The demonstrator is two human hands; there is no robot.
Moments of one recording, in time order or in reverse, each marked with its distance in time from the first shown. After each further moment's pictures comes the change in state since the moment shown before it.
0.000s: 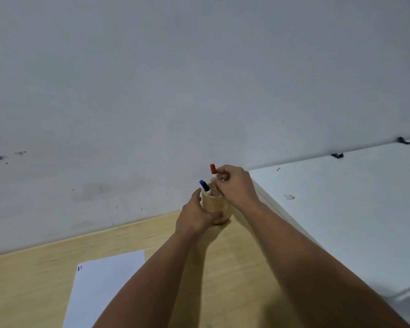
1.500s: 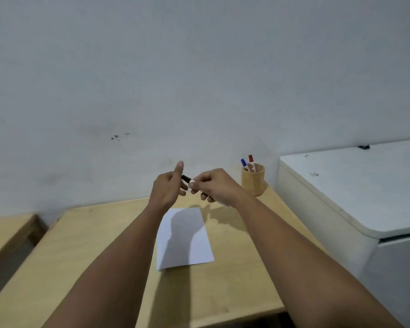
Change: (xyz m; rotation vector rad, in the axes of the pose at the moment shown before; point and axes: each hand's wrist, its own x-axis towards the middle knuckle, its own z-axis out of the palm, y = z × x) left_hand -0.153 -0.015 -0.192 -0.157 0.306 -0.006; right_hand -0.151 -0.128 0.058 0.398 -0.599 -0.006
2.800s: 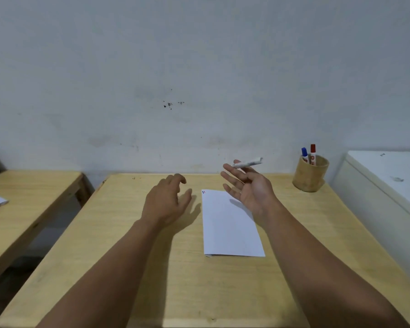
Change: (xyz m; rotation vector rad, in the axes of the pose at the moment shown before) left_hand -0.020 -0.135 -0.099 0.688 0.133 0.306; right_hand 0.041 0.047 0.074 0.937 0.128 0.219
